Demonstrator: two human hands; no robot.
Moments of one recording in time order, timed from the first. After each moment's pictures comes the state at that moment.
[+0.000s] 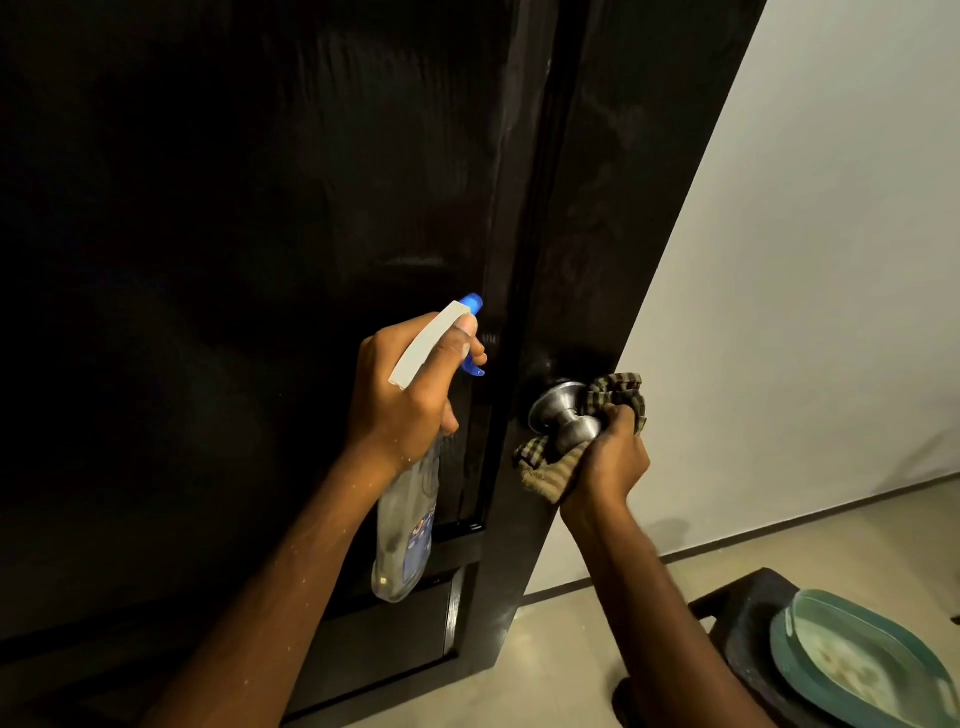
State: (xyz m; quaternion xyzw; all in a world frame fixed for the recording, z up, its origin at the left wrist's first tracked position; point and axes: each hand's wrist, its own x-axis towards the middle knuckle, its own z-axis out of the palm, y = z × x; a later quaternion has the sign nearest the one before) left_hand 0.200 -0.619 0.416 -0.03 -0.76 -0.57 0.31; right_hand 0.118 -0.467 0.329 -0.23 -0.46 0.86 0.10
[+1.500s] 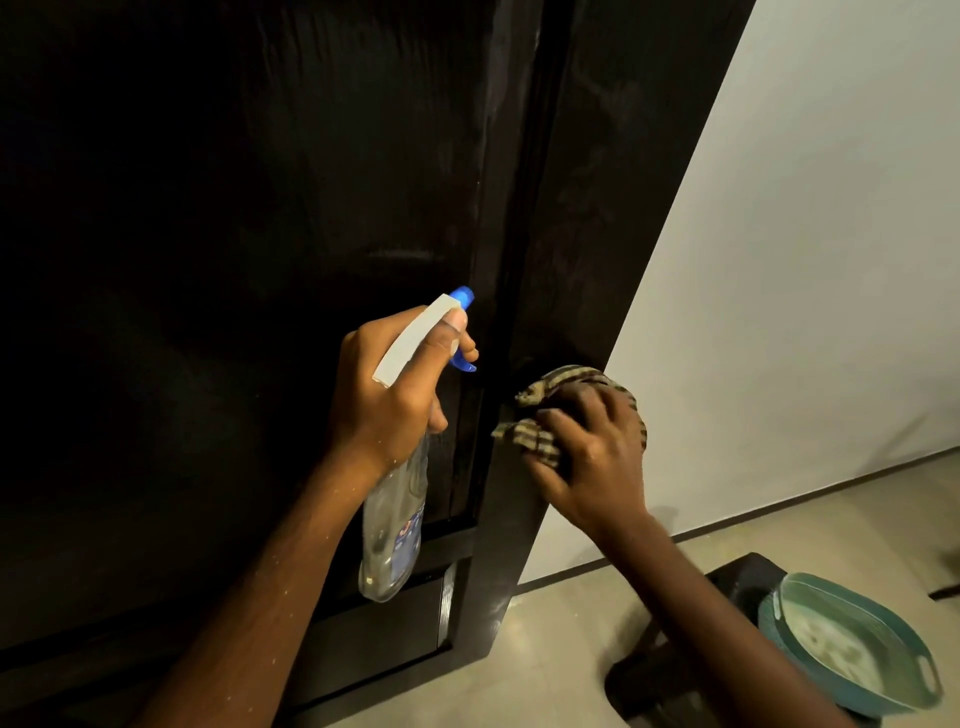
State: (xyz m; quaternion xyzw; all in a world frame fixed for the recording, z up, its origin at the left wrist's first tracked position) left_hand 0.198 -0.620 0.415 -0.04 -0.76 -0.57 0.31; right_hand 0.106 -0.423 0.295 0.33 -0.85 0.20 0.35
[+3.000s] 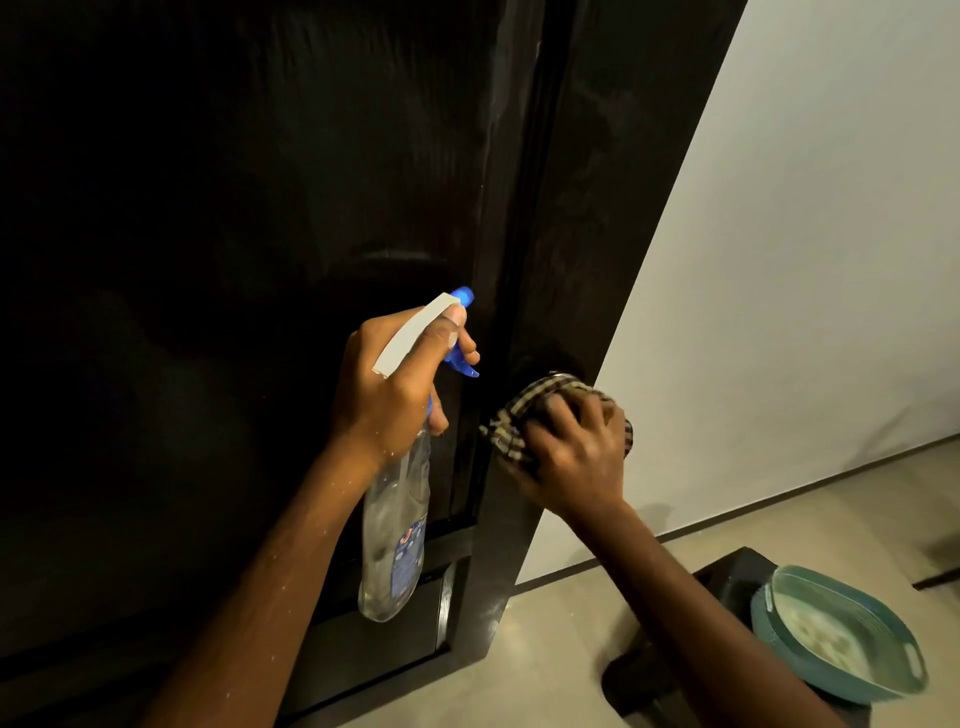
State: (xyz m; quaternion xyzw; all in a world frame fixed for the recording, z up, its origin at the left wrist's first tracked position) left_hand 0.199 -0.624 0.420 -0.04 -0.75 -0.61 0.26; right_hand 0.103 -0.436 0.288 0.33 -0.82 0.10 0.46
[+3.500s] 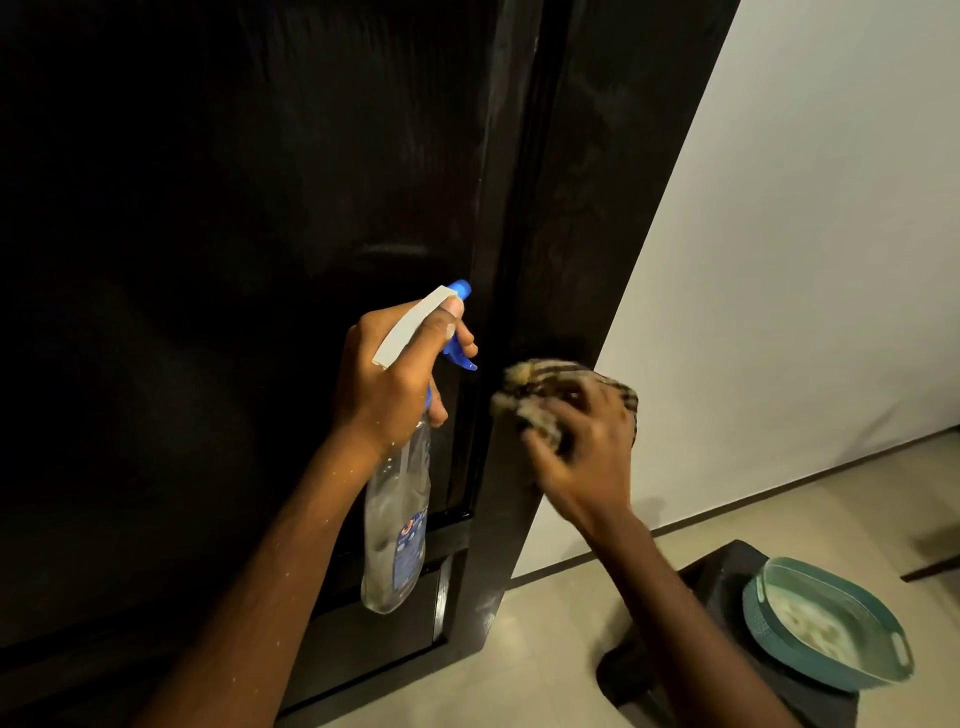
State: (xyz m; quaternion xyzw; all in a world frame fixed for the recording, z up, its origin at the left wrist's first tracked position) left_hand 0.199 -0.623 0.419 -0.03 -0.73 -0.63 0.26; right_hand 0.131 -0.438 0.310 0.25 -0.85 0.37 0.29
